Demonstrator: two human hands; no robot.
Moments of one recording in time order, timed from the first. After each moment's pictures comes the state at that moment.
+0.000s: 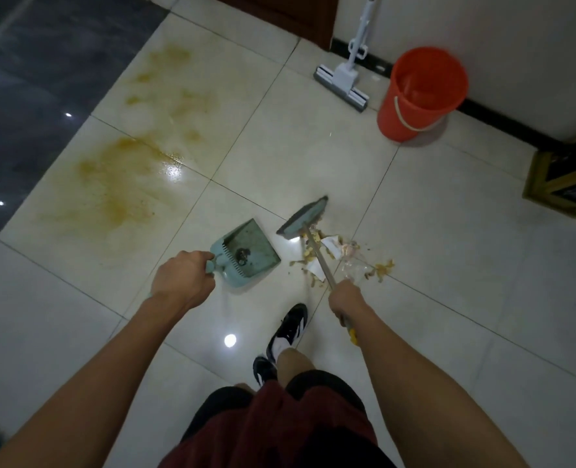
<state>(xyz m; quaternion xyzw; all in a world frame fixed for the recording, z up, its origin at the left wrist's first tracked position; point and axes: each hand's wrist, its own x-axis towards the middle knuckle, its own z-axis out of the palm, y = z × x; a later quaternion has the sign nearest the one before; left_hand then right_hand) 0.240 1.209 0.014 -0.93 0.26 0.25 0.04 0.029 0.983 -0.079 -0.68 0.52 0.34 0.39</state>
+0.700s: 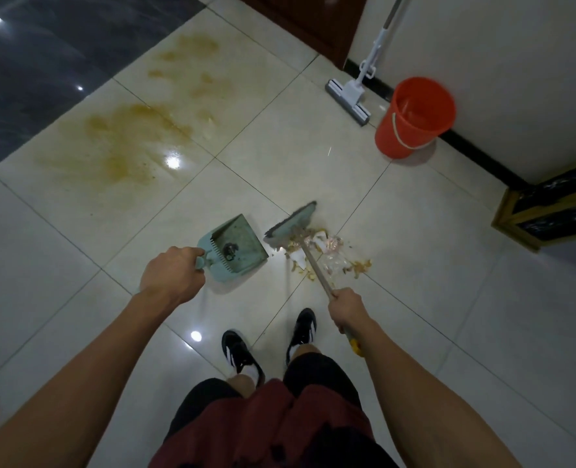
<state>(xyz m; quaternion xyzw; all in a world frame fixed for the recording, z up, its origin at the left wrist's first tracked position) 0.086 1.304 0.022 -0.95 0.19 0.23 -0.01 -0.120 1.030 -0.045 -0.74 0.48 0.29 0.37</state>
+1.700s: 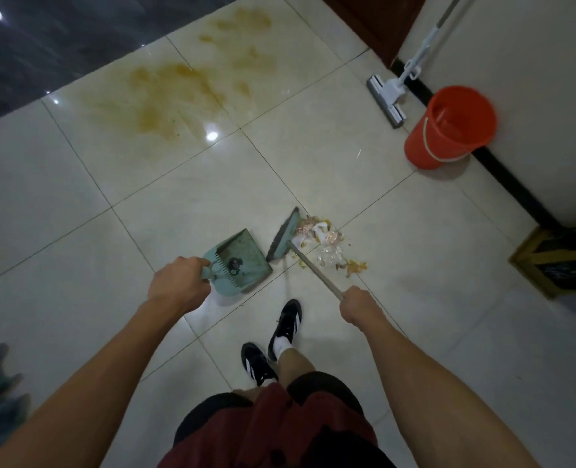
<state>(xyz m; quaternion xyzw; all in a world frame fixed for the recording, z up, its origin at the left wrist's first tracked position) -0.090 1.249 0.003 -0.96 0.05 0.28 -0.04 -0.205 0.918 -0.061 -0.83 0.33 0.41 0.17</state>
